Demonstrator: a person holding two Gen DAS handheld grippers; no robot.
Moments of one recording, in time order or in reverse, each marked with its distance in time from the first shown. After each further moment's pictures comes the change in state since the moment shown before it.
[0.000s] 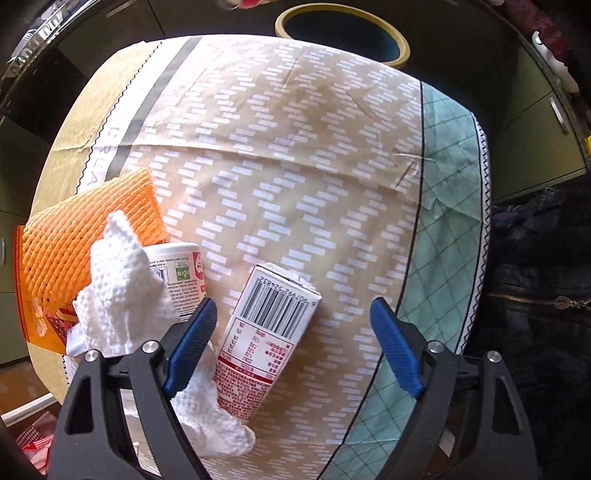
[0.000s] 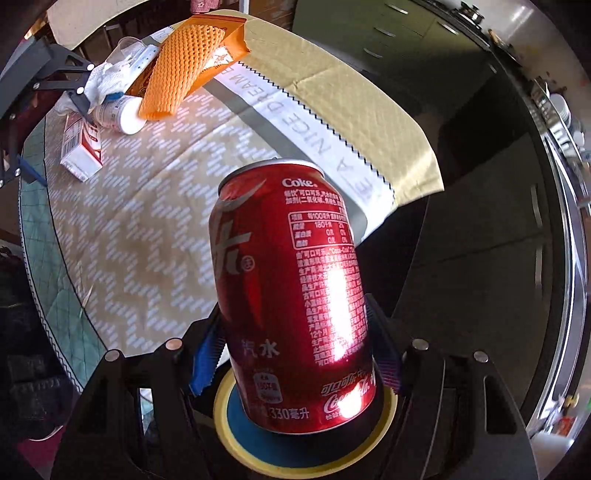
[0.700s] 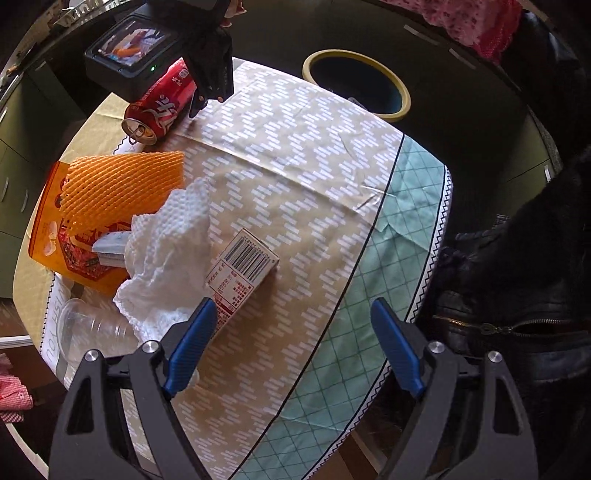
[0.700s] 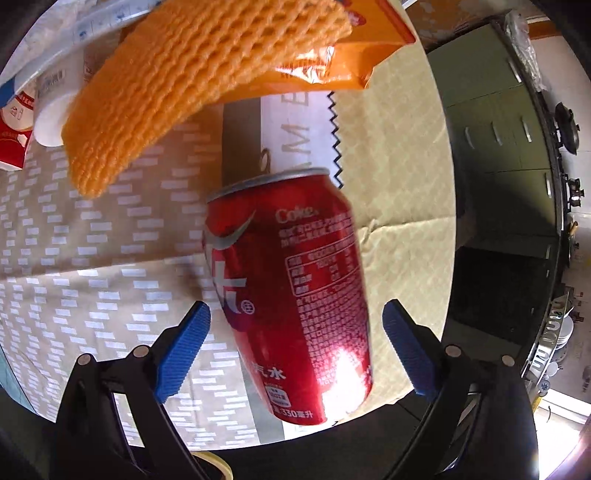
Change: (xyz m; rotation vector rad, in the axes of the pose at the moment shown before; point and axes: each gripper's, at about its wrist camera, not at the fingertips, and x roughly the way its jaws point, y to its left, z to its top) left arm -0.064 -0.011 -0.035 -0.231 -0.129 -0.070; right arm 0.114 0.069 0.204 -0.691 0.151 -0.138
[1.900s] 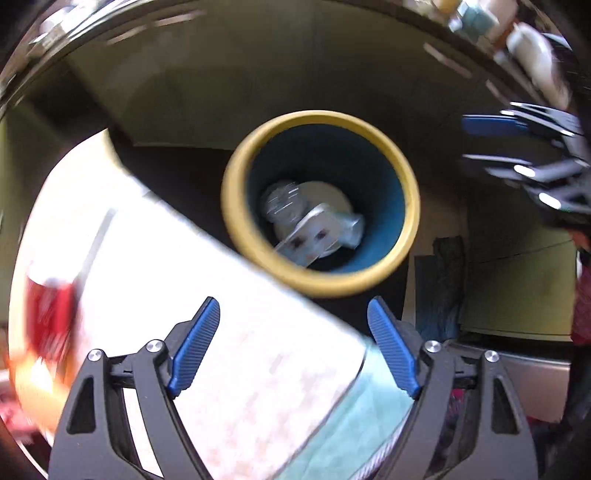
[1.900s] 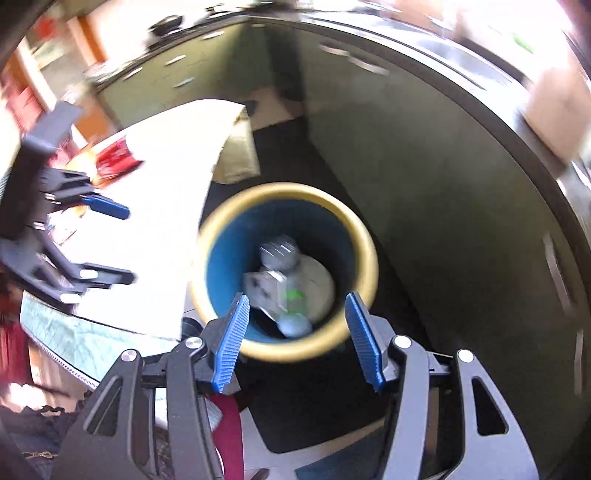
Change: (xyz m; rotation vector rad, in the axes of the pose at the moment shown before) left arm 0.089 -0.109 0.258 -0.080 -0.025 0.081; right arm -0.134 0.194 -0.399 1.515 -0.298 0.079
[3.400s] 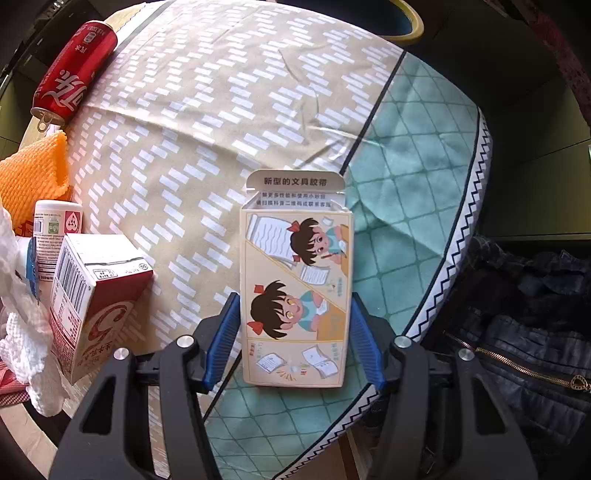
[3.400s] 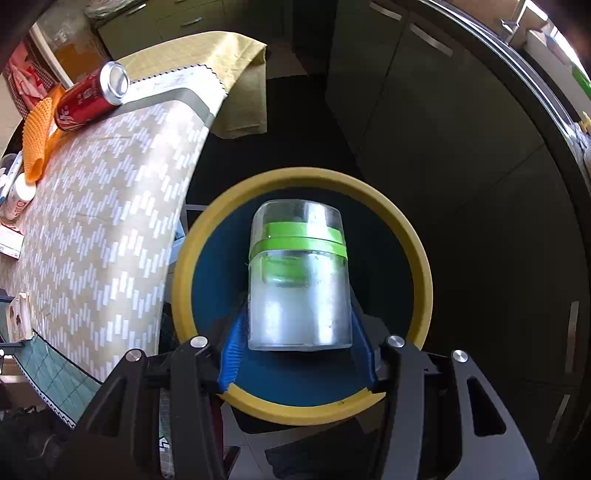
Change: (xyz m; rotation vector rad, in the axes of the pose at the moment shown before) left arm 0.037 0.040 -0.270 0.061 0.185 0.044; right arm 0.126 0.032 0.043 -0.086 0.211 -0.090
